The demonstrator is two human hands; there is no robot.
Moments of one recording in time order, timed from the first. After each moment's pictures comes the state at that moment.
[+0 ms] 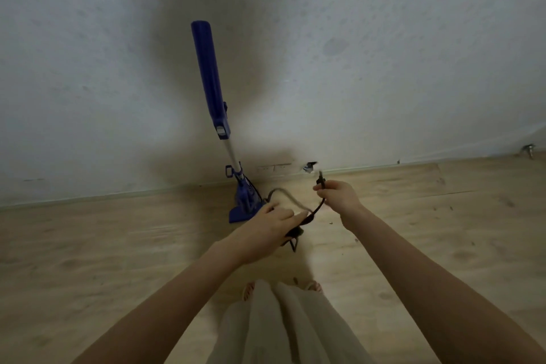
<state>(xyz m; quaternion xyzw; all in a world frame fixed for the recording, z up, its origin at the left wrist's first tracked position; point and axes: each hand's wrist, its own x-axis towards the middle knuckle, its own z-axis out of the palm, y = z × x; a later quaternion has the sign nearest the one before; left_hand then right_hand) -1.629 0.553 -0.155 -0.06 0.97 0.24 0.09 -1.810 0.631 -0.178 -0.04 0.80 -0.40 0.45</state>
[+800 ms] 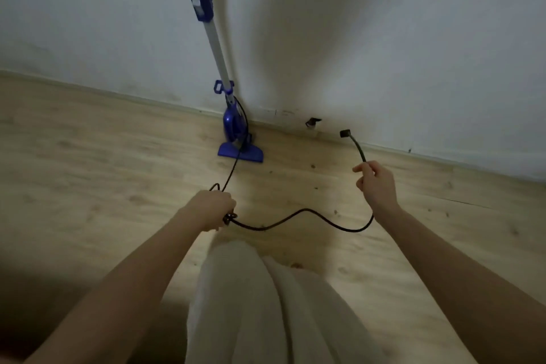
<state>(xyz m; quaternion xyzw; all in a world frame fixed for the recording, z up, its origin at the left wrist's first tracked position) -1.602 0.687 -0.261 -0.30 0.86 0.16 0.39 -1.905 0.788 -0.242 -0.20 0.86 -0.33 0.35</state>
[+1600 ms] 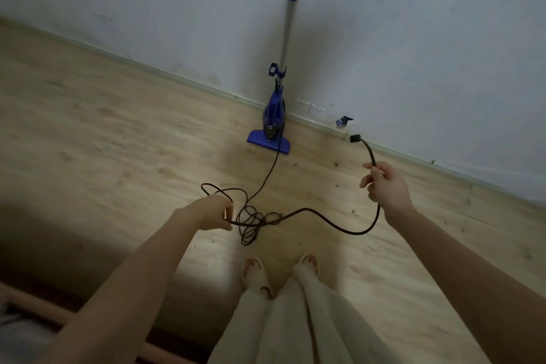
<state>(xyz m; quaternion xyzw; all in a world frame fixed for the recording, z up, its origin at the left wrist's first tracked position) -1.453 0.747 -0.260 -0.45 0.75 0.39 0.30 -1.796 0.820 -0.218 -0.25 0.80 -0.35 0.41</state>
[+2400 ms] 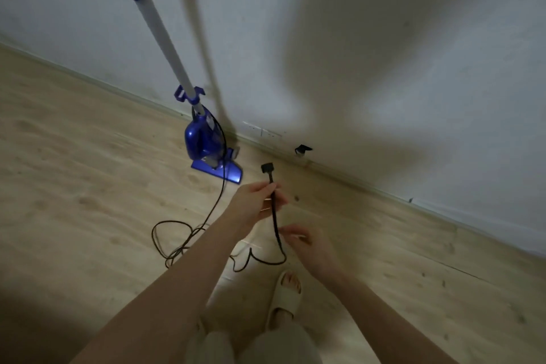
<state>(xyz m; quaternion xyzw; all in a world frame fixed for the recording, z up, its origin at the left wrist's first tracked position) -1.817 0.649 -0.351 -0.56 0.23 0.76 -0.21 -1.946 0.750 -0.367 -0.39 0.71 -0.20 0.56</state>
